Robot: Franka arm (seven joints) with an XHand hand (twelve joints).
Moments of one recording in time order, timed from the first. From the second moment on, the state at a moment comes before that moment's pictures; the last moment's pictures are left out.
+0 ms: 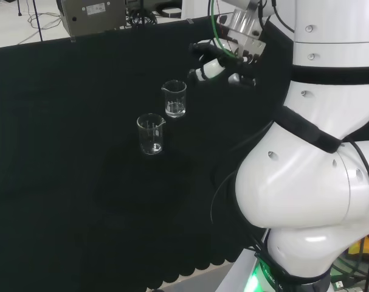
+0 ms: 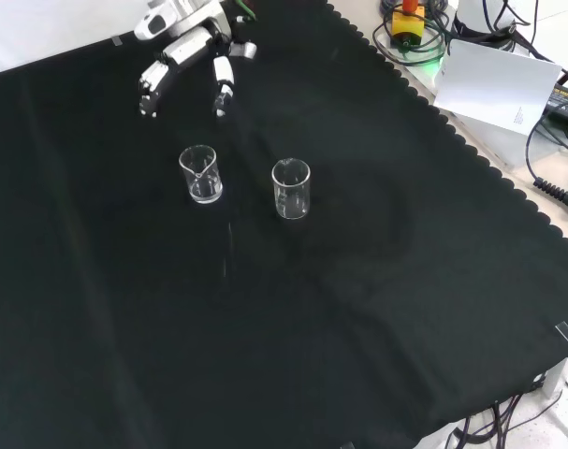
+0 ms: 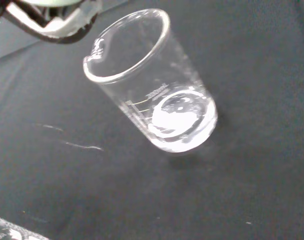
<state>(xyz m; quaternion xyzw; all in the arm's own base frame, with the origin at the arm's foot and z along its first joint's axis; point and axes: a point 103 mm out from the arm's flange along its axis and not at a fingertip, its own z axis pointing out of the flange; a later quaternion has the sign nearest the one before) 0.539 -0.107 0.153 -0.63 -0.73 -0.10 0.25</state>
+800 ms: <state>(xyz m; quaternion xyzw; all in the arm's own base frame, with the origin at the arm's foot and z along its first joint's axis) 0.553 -0.083 0.109 -0.60 -0.74 -0.13 0.27</state>
